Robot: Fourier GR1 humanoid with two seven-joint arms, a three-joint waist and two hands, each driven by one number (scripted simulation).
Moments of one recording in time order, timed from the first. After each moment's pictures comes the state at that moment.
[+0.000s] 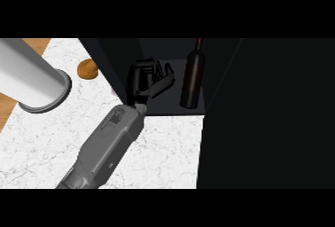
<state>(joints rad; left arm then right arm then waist) -0.76 0.00 -0.26 -0.81 0.42 0.48 -0.45 -0.09 -0.04 0.05 -2.48 -0.10 0.13 0.65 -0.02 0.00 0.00</state>
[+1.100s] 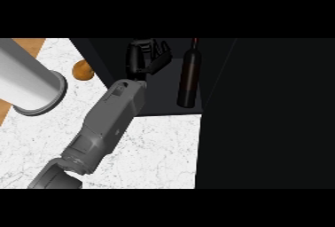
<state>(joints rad) -1.08 0.01 -0.08 -0.35 0.41 0.48 -0.66 -0.07 -0.03 0.05 -2.47 -0.11 0.16 0.63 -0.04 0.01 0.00</state>
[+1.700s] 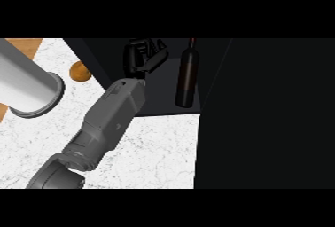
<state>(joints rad) -1.13 0.00 0.04 -0.23 0.50 0.40 -0.70 -0.07 -0.01 0.09 -2.46 -0.11 0.16 0.61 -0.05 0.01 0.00</state>
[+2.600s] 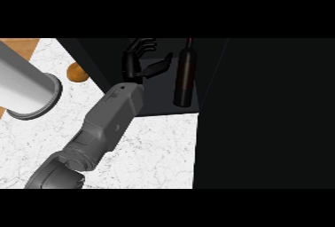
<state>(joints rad) -1.15 0.00 0.06 -0.12 0.46 0.43 -0.75 -0.08 -0.01 0.08 -2.45 -0.12 0.17 0.60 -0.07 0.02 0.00</state>
